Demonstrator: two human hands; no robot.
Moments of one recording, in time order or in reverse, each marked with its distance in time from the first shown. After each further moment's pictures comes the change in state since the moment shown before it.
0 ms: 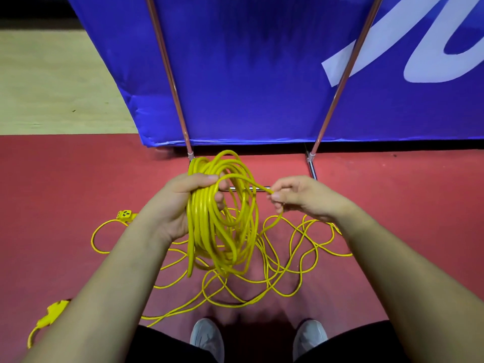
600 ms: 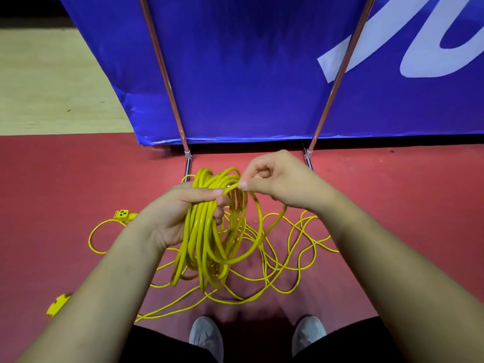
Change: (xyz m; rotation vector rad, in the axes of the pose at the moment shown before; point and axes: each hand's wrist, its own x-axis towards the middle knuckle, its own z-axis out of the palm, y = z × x) left_hand -0.005 -0.007 0.001 0.136 -0.039 -0.120; right_hand -0.006 -0.066 0.038 -0.316 0.123 -0.218
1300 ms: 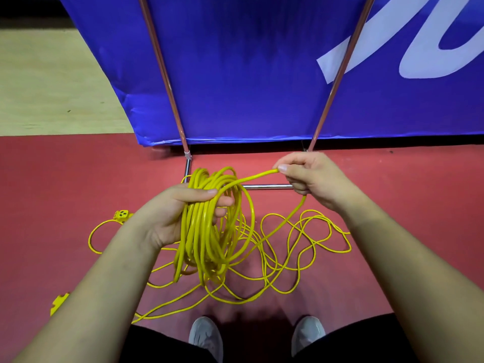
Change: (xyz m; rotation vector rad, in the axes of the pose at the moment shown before) left_hand 0.001 0.001 -0.010 0.072 0.118 -0.023; right_hand -0.008 0.056 -0.036 0.401 0.145 0.124
